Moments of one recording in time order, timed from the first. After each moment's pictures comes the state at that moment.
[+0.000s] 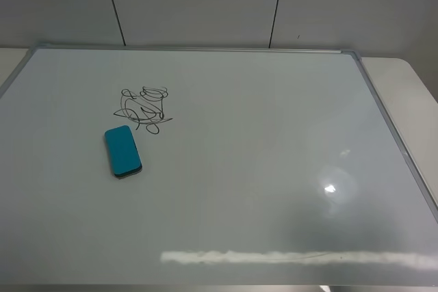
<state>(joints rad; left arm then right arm) -0.05 0.01 -0.51 0.01 1.05 -0.03 0.01 0.00 -0.51 -0.07 1.07 0.00</state>
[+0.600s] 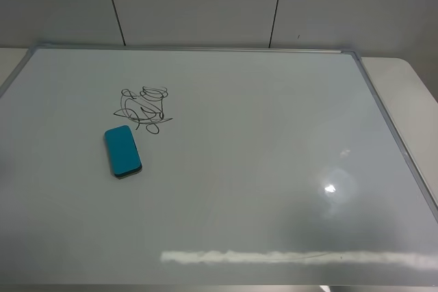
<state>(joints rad) -0.05 0.81 -0.71 -0.07 1.02 -0.11 0.01 0.00 -0.51 -0.07 1.06 0.00</state>
